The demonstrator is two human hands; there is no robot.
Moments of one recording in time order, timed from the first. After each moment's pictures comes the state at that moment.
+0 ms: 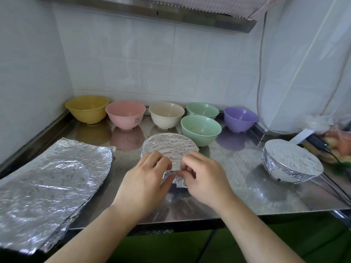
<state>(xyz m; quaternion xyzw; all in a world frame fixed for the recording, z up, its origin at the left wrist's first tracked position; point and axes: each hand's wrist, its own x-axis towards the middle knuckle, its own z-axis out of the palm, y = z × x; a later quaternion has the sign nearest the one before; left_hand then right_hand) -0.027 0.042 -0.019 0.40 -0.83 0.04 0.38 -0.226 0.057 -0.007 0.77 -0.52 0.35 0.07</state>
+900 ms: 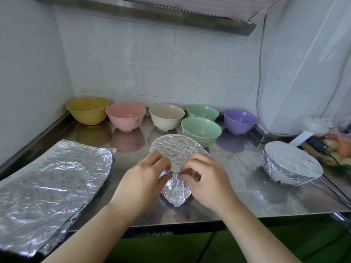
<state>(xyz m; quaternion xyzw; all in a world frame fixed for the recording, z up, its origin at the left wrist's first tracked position) -0.020 0.032 -0.016 0.40 -0.84 -0.02 0.37 -0.232 0.056 -0.014 0.76 -0.51 0.40 0.02</state>
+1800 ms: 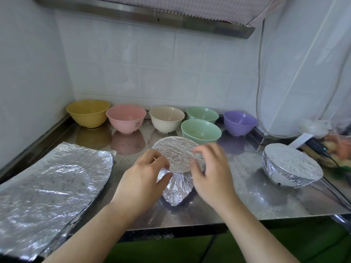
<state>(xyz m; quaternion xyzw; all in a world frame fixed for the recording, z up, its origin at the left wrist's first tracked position) -0.020 0.030 -0.010 0.45 -0.82 -0.03 0.37 -0.232 0.053 -0.003 0.69 -0.58 0.43 0.06</state>
